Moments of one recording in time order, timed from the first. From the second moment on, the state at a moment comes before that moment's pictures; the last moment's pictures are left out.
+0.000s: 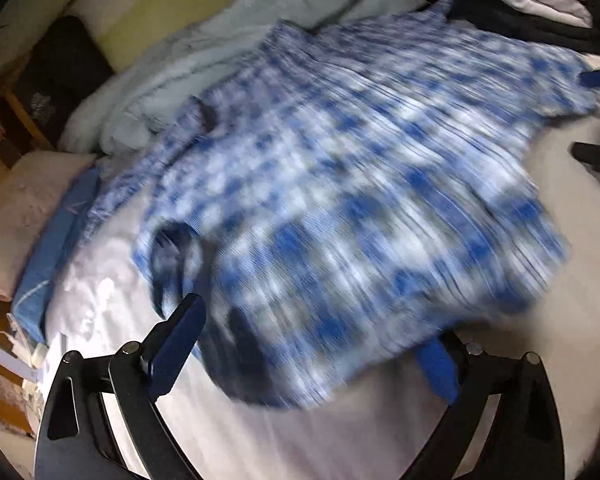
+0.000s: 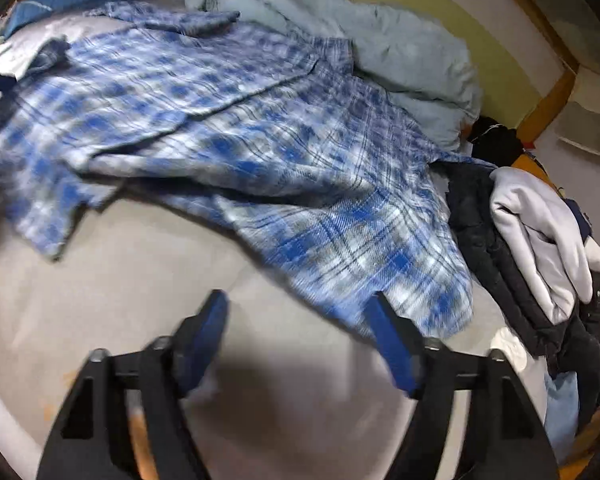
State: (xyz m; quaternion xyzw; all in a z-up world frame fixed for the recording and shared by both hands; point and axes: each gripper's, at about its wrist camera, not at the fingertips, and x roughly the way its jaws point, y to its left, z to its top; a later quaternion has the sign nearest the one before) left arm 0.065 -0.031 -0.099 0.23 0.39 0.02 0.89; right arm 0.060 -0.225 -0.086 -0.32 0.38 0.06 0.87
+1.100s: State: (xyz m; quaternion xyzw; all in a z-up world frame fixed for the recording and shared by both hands) left arm 0.010 0.007 -0.043 0.18 0.38 0.03 0.91; right arm -0.011 -0.254 -0.028 -0.19 0.31 0.10 0.92
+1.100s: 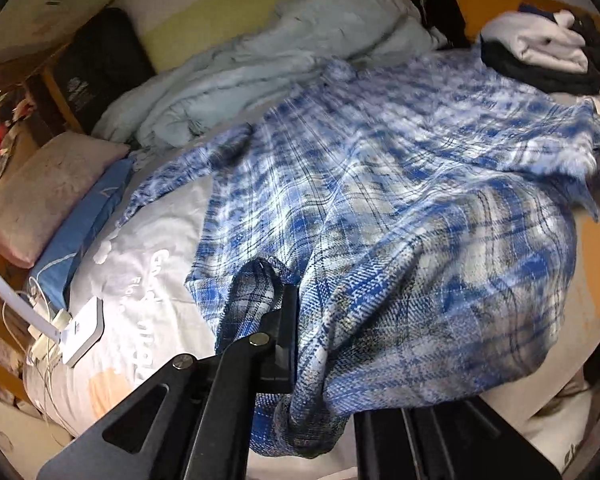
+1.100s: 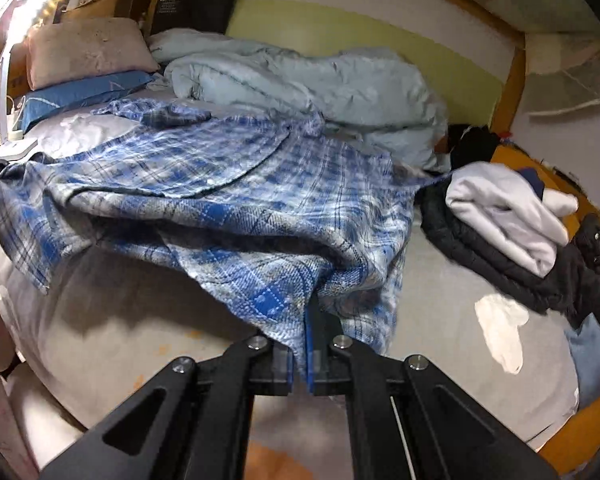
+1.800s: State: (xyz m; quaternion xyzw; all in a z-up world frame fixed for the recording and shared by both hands) left arm 0.219 0.043 -0.052 0.13 0.51 -0.02 0.85; right arm 0.183 -0.239 -0.045 -0.13 0.48 0.12 0.86
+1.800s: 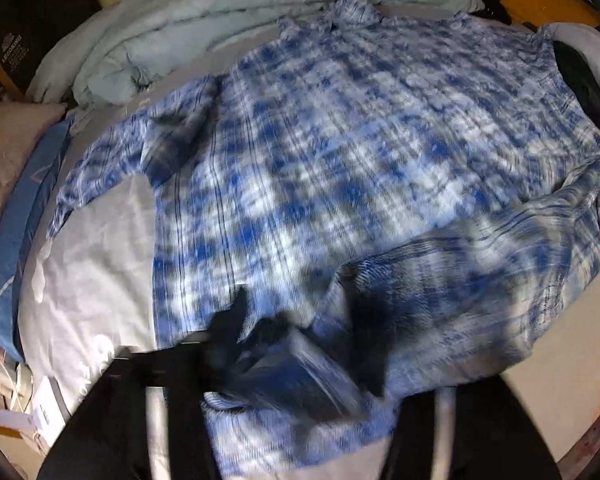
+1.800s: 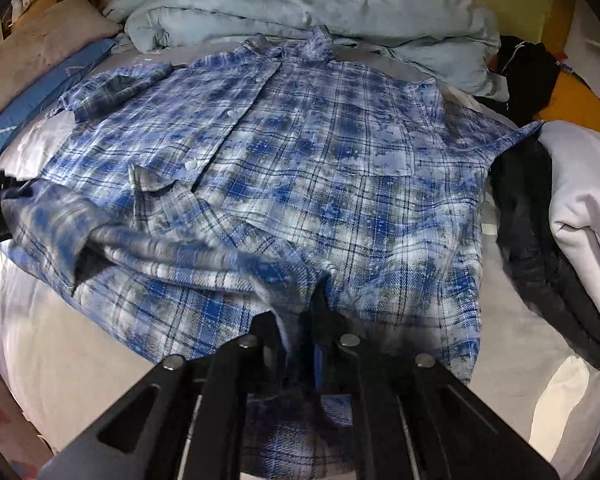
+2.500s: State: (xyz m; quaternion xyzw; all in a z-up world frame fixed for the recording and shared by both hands) left arm 0.142 0.087 -0.026 0.09 0.47 0.01 0.88; right arm 0.112 -0.233 -0.046 -0.28 0.41 0.09 0.87
